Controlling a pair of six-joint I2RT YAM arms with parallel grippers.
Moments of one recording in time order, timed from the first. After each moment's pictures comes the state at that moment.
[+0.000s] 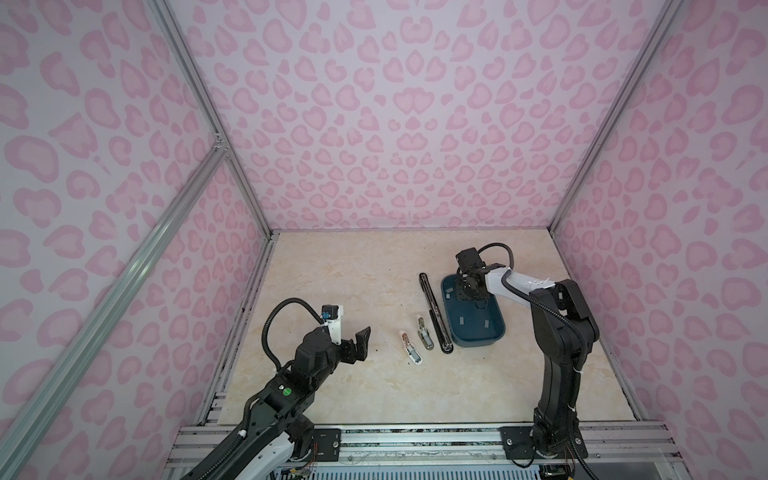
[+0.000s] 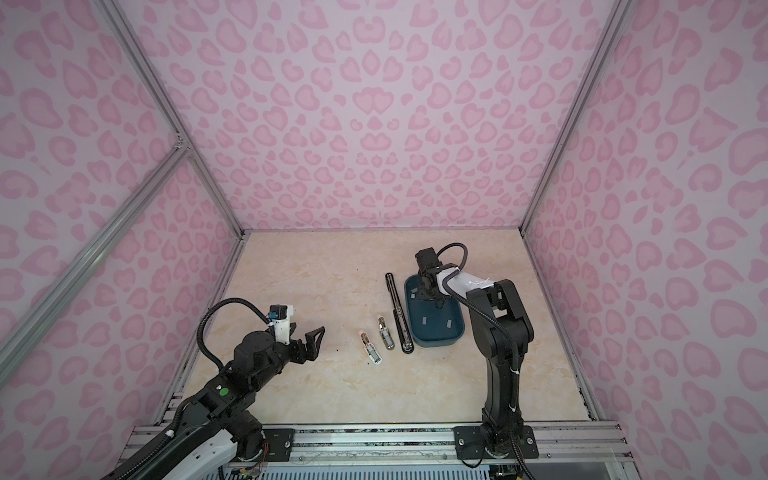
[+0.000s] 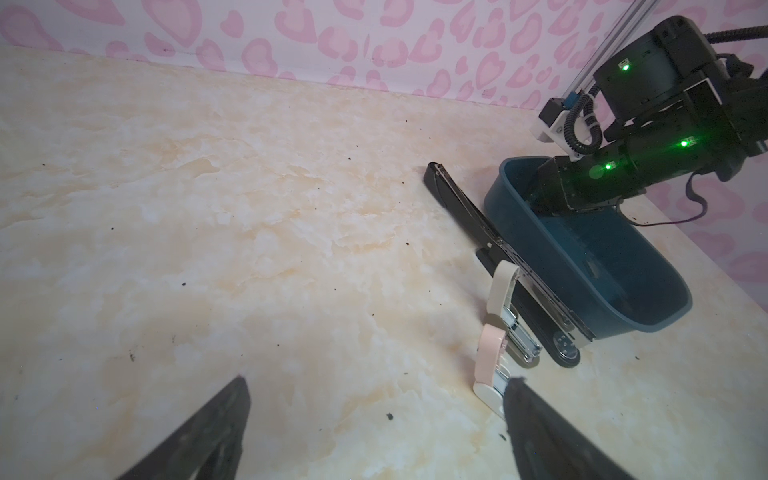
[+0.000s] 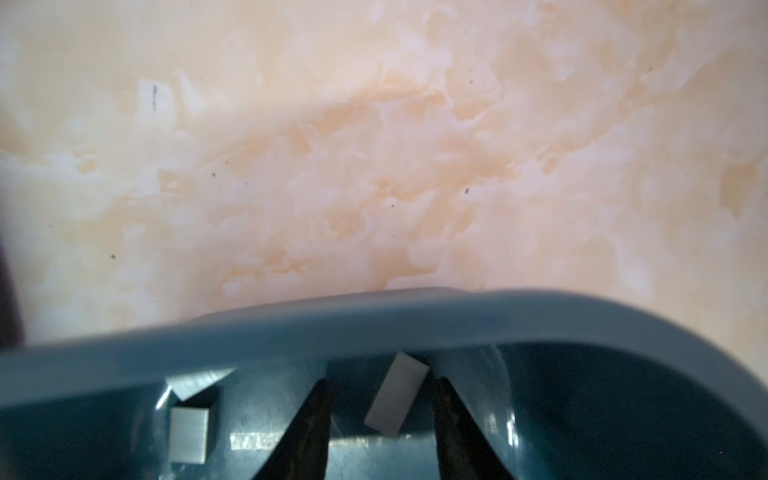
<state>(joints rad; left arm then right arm) -0.58 0.60 0.34 -0.17 -0.13 -0.36 0.35 2.01 1.34 -0.50 0.20 0.32</state>
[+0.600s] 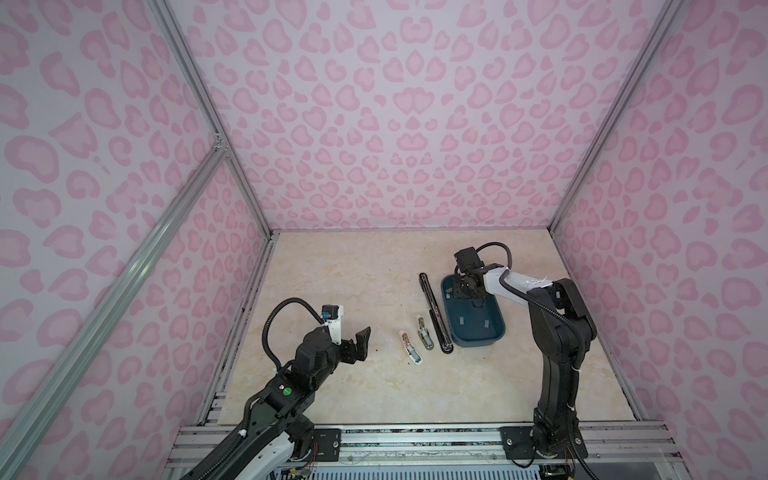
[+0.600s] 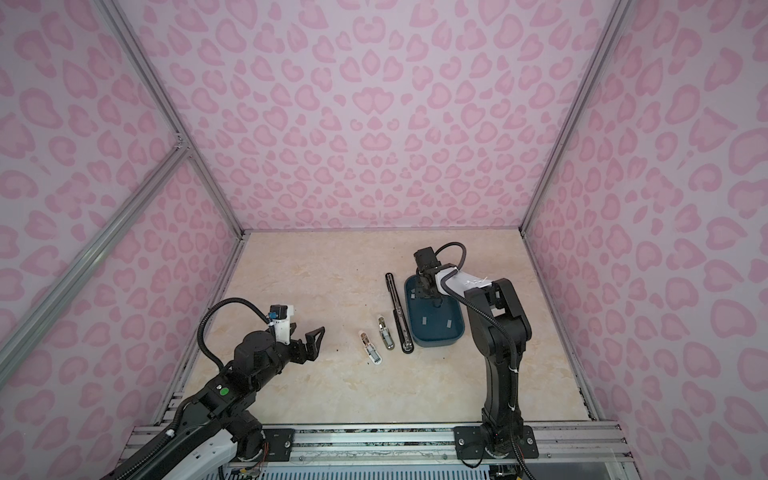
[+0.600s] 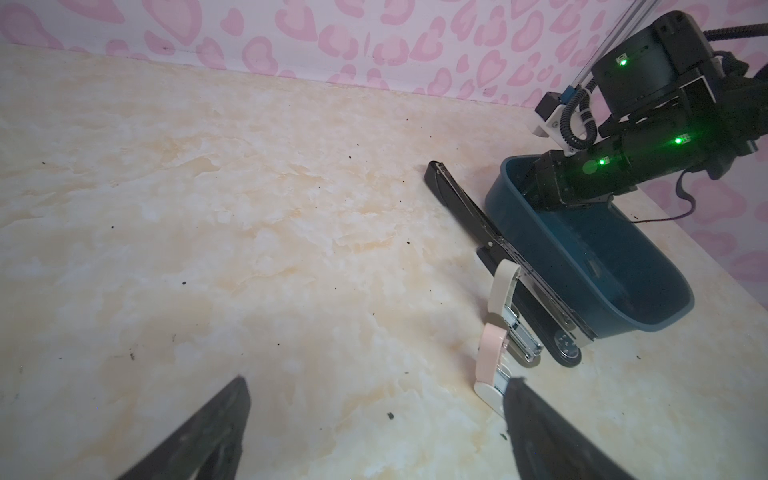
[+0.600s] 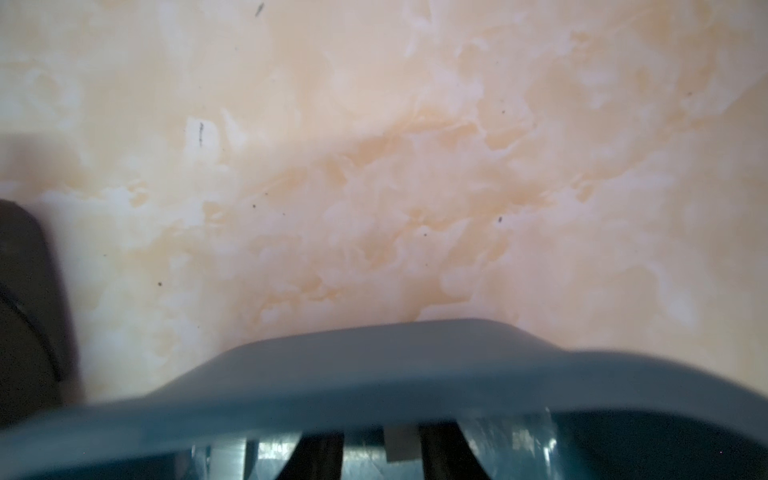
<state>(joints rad) -0.58 0.60 0.34 -0.17 -0.13 -0.36 0.36 2.03 1.34 -0.46 0.17 0.34</state>
